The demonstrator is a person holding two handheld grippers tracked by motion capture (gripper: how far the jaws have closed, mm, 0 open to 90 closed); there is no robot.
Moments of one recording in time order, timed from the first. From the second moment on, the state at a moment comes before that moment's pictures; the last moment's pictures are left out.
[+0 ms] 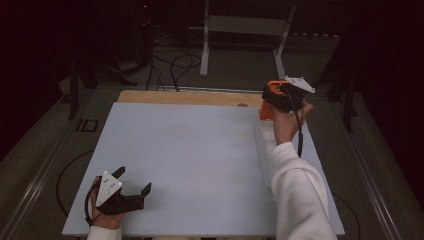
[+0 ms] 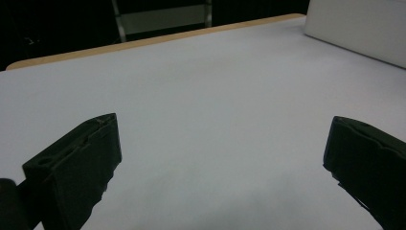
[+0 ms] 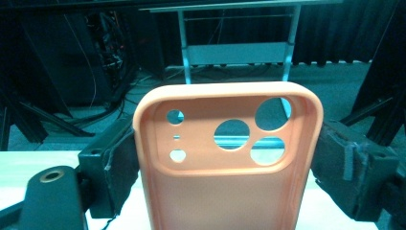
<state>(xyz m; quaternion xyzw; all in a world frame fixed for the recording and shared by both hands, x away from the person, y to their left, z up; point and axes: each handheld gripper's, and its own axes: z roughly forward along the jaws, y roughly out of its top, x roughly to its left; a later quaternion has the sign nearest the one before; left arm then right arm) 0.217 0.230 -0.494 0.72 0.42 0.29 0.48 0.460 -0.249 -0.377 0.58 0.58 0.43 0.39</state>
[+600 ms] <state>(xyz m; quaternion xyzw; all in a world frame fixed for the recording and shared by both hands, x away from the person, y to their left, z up) 0.217 0.230 -0.493 0.71 0.42 0.29 0.48 0.468 -0.251 -0.393 0.58 0.58 0.41 0.38</state>
